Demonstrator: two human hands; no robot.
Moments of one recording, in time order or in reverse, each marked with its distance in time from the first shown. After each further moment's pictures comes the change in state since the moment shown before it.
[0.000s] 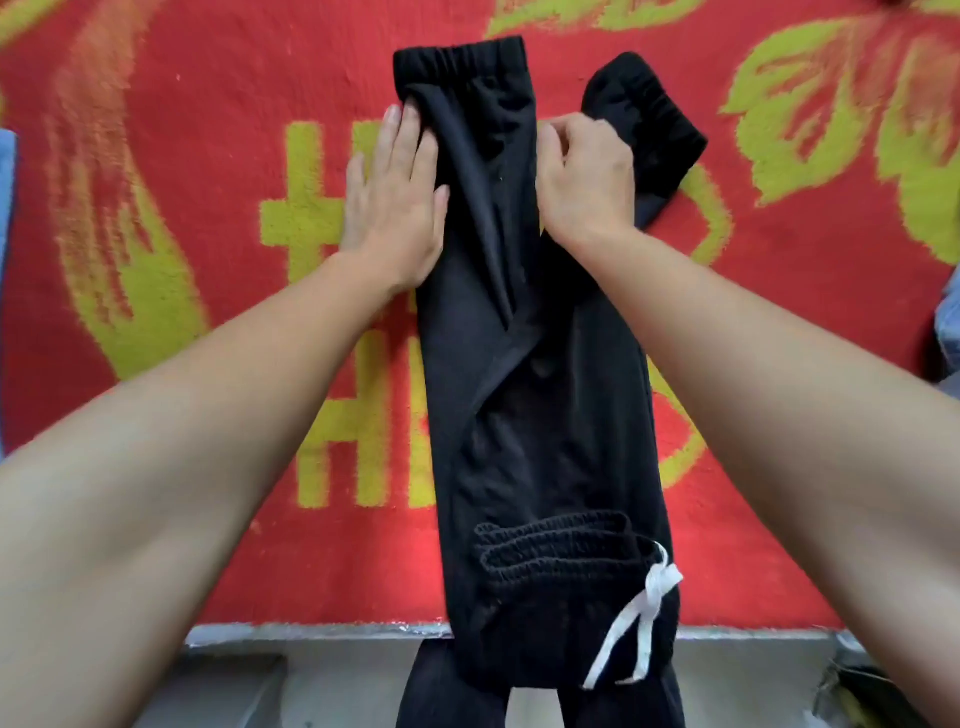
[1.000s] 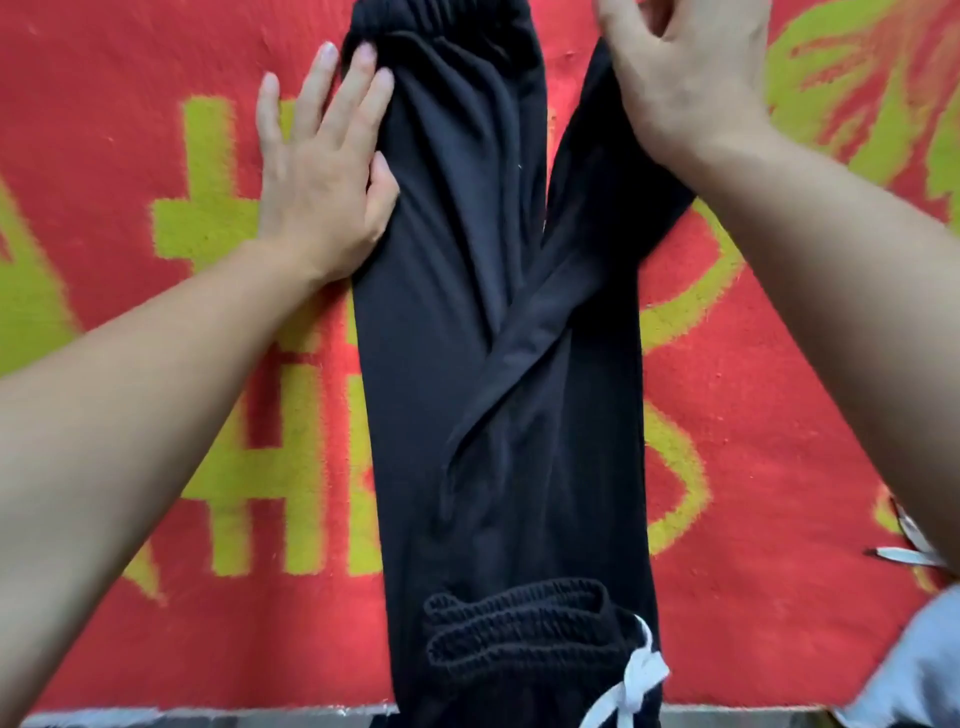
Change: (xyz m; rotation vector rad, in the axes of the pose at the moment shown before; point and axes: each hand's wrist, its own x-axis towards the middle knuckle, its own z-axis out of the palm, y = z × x) left_hand 0.045 -0.023 0.035 0.032 0.226 0.113; right_hand 0.088 0.037 -0.044 -0.071 0.159 -0.203
